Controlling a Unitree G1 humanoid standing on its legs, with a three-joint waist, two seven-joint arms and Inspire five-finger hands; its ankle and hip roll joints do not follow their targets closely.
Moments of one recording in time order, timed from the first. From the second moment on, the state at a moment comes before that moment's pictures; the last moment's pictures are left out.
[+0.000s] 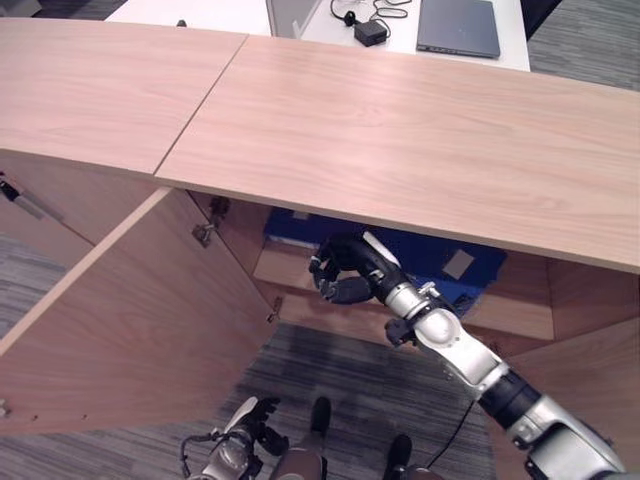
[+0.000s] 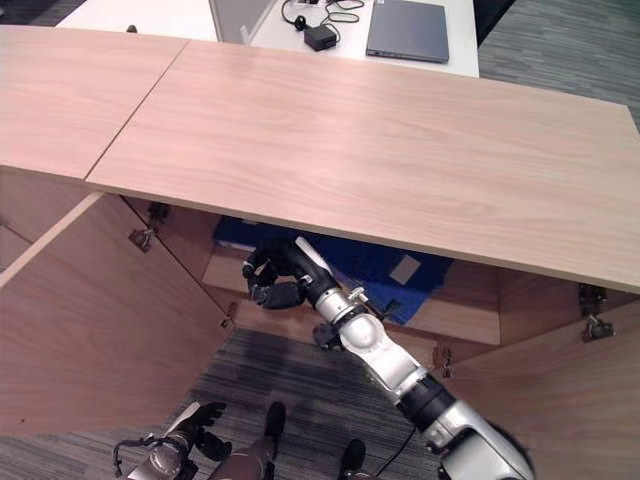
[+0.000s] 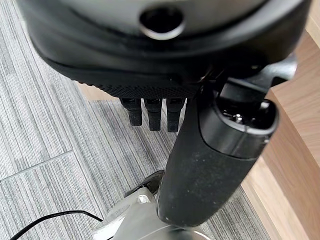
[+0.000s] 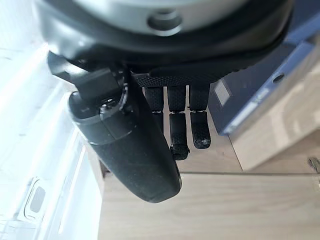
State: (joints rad) left arm -0.10 0.30 -0.42 1.05 0.16 -0.05 0.08; right arm -0.50 -0.36 0.64 0.23 0.32 -0.08 -0.06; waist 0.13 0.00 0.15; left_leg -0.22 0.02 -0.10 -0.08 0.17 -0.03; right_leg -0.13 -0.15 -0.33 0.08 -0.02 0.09
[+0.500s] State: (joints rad) left arm -0.12 0.31 -0.45 1.01 0.13 -0.05 0.10; right arm -0.57 -0.46 0.55 0.49 0.16 -0.02 -0.19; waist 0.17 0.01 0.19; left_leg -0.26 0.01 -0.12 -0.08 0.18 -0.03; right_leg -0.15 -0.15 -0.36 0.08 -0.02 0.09
